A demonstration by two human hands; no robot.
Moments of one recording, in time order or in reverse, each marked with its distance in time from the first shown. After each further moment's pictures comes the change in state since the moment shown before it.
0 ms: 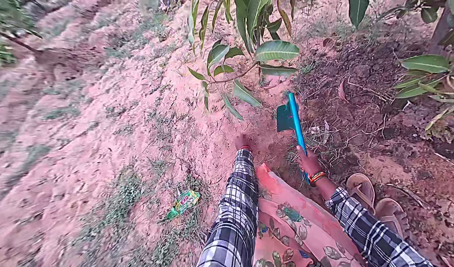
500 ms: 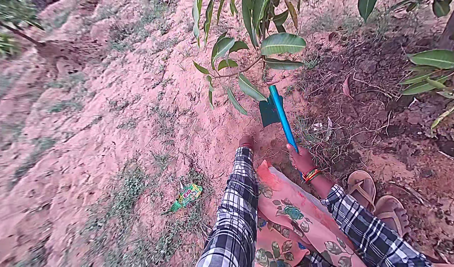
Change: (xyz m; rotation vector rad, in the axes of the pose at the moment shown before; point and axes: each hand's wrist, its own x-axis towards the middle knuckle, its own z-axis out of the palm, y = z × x) left_hand -0.027 0.011 -0.021 0.161 -0.290 -0.003; right_hand -0.021 -0.018 0.026 0.009 -0.164 -0.138
